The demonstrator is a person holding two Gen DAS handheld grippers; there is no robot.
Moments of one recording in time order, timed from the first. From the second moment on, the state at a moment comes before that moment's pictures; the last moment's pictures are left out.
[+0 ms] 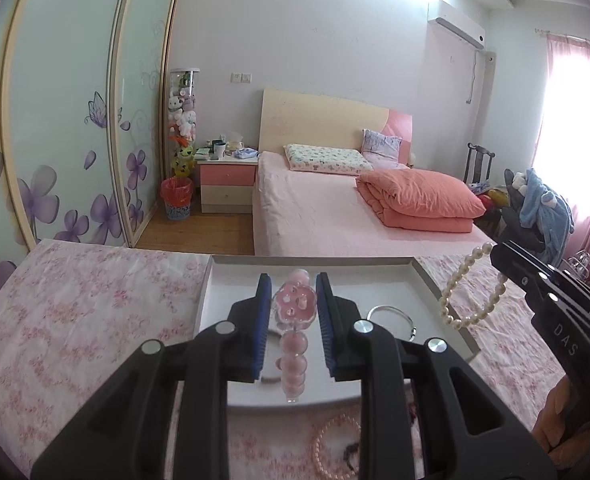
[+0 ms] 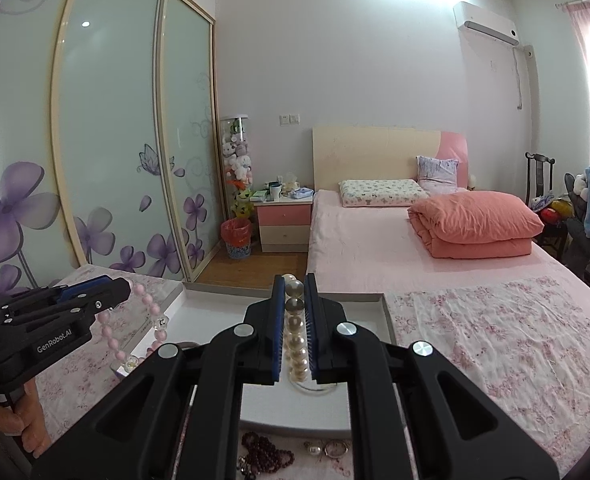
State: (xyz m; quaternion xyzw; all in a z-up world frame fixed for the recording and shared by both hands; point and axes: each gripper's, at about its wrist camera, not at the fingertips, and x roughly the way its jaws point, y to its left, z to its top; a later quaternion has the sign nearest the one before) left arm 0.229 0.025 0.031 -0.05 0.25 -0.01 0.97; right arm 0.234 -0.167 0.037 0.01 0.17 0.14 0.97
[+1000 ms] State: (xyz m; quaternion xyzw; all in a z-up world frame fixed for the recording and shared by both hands) left arm 0.296 0.041 -0.004 -0.08 0.29 -0.01 0.95; right arm 0.295 -0.162 0.000 0.05 0.24 0.13 0.96
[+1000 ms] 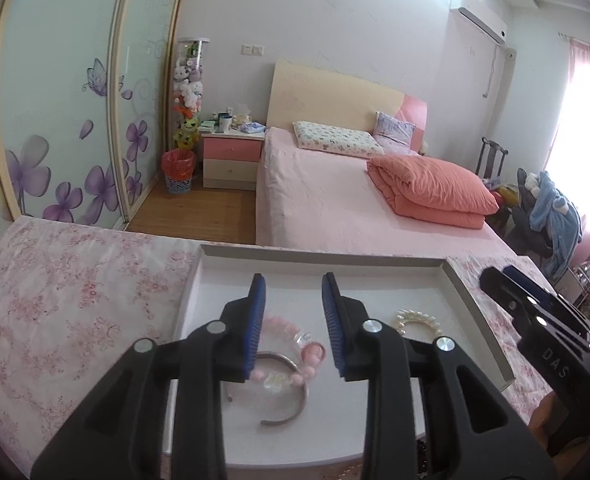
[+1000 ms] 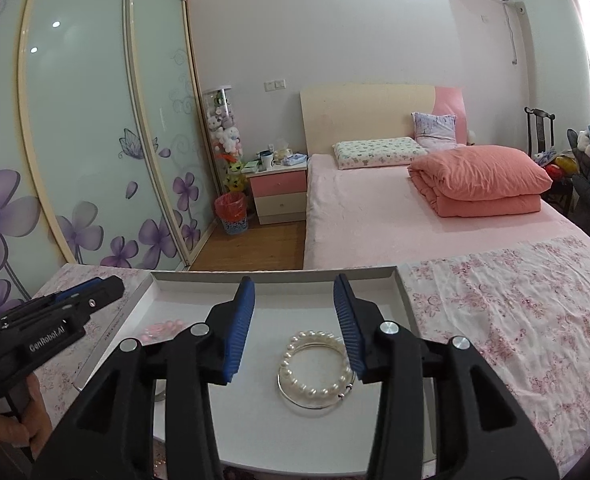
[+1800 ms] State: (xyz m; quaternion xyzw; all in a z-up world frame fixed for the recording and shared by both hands) left arm 0.239 0.051 -0.021 -0.08 0.32 0.00 0.94; right arm 0.249 -0.199 -0.019 0.04 0.27 0.11 0.96
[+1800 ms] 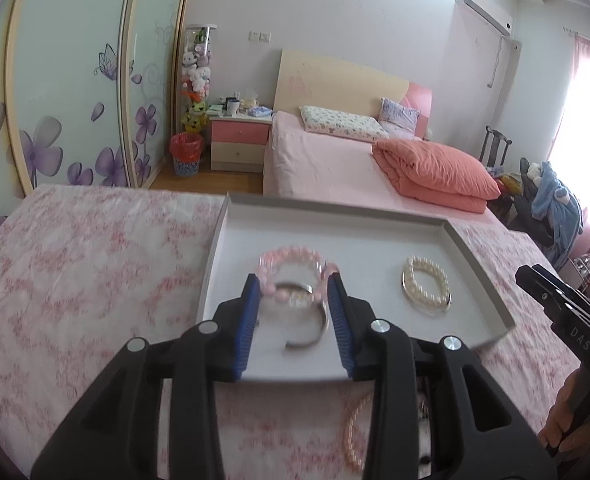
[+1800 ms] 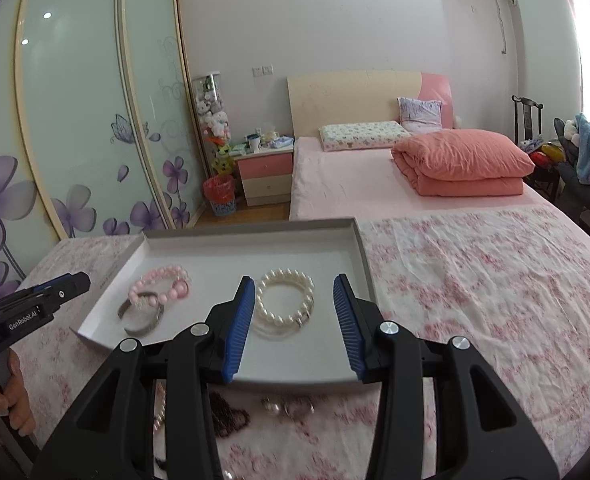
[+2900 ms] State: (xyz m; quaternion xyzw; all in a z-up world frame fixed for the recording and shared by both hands) left arm 0.206 0.051 -0.077 -0.08 0.39 -0.05 0.92; right arm 0.250 -0.178 -0.085 -0.04 0.42 0.12 0.90
